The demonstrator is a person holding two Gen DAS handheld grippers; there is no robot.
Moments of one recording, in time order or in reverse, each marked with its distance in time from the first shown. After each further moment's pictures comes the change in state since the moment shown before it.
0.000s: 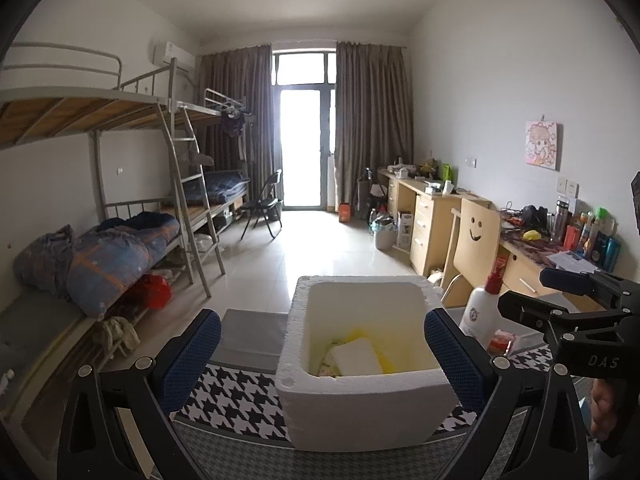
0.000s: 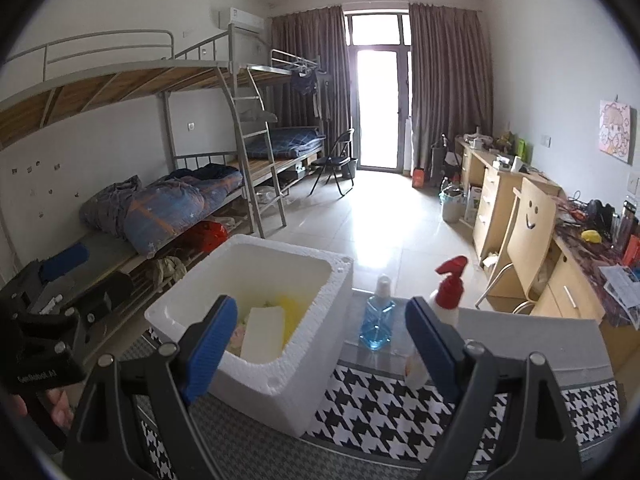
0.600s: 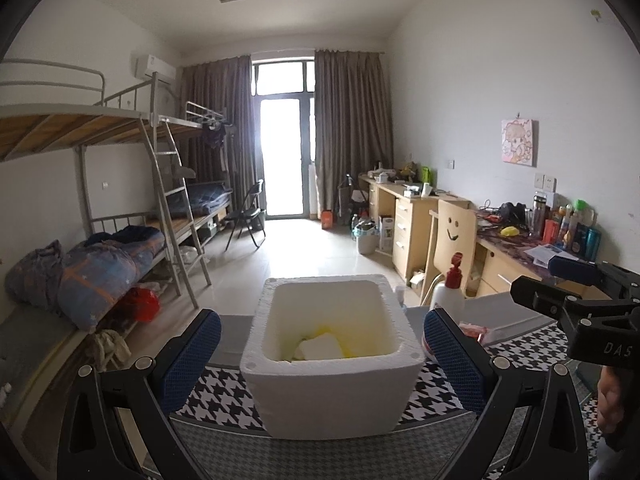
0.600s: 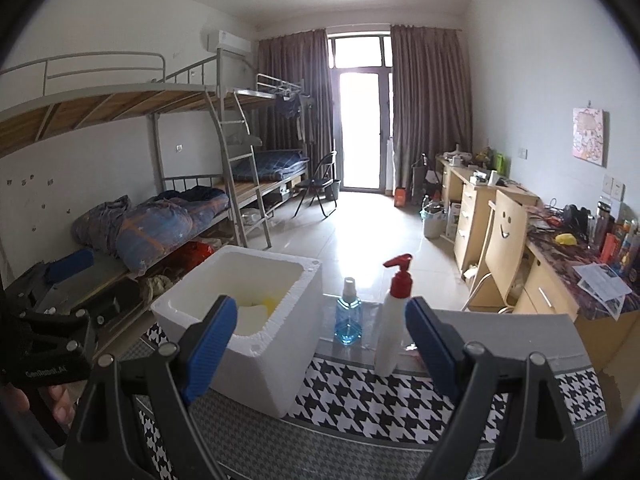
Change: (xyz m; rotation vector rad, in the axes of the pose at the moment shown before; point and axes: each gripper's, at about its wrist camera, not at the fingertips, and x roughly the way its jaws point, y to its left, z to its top) left arm -0.030 -0.026 -0.006 0.037 -0.028 -0.062; right arm -0.057 -0.021 -0.018 0.031 -0.090 -0.056
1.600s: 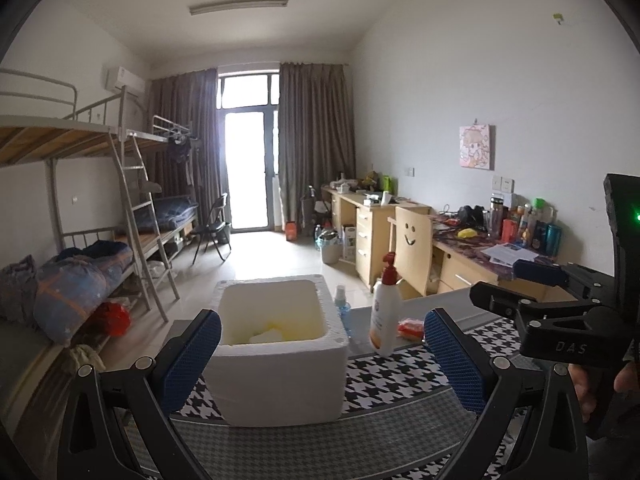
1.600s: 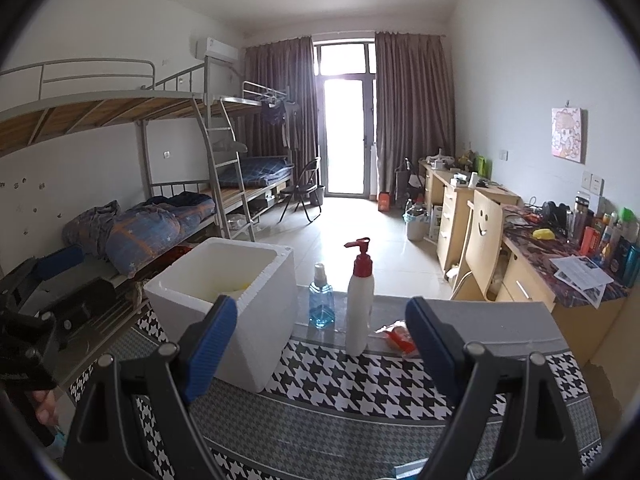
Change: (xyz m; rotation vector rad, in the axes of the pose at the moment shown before) left arm -0.041 -0.032 -0.011 0.043 -0.046 -0.132; right arm -0.043 -0.021 -0.025 0.006 -0.028 -0.051
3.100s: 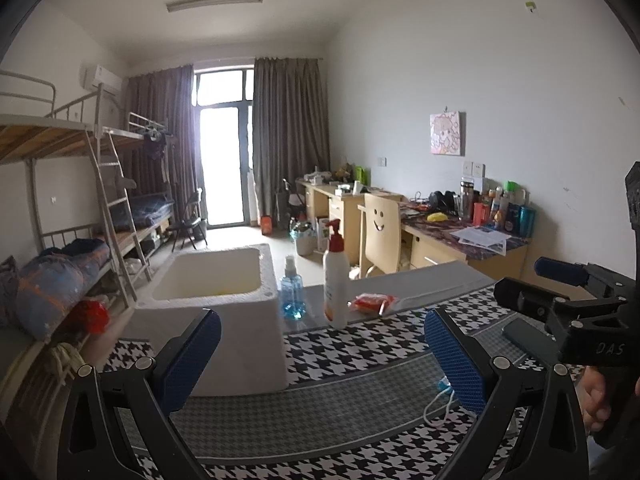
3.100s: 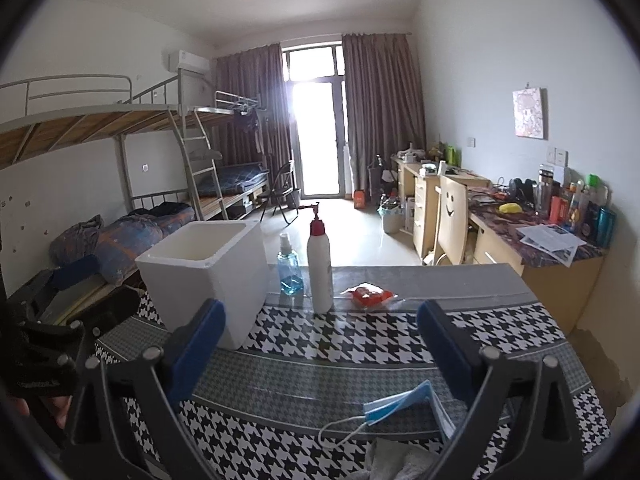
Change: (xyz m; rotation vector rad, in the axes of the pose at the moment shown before) left arm -0.004 -0.044 -0.036 0.024 0.024 -0.089; right arm -0.057 -0.023 -0.049 0.083 -0.018 -0.079
